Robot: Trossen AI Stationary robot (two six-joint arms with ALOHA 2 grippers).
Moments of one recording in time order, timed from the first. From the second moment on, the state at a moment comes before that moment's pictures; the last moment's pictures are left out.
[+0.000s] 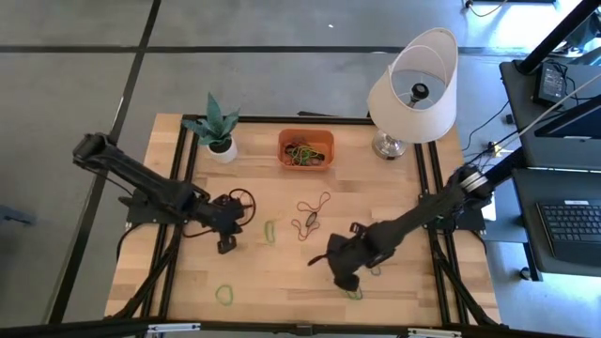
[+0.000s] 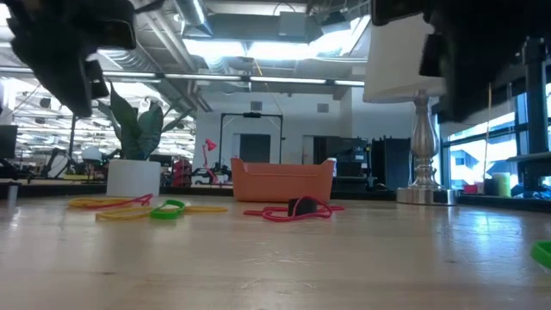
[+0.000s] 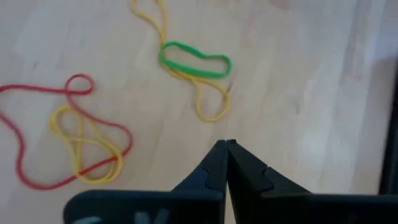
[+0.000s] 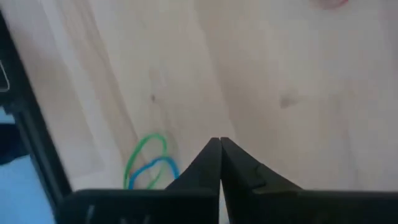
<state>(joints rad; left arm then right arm) -0.41 1.09 0.67 -0.58 -0.12 -0.79 0.52 1.80 1.36 -0.86 0.08 0.84</state>
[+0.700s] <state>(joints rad) -0.49 1.02 0.66 -0.59 -0.17 -0.65 0.60 1.95 1.42 -0.83 0.03 1.07</state>
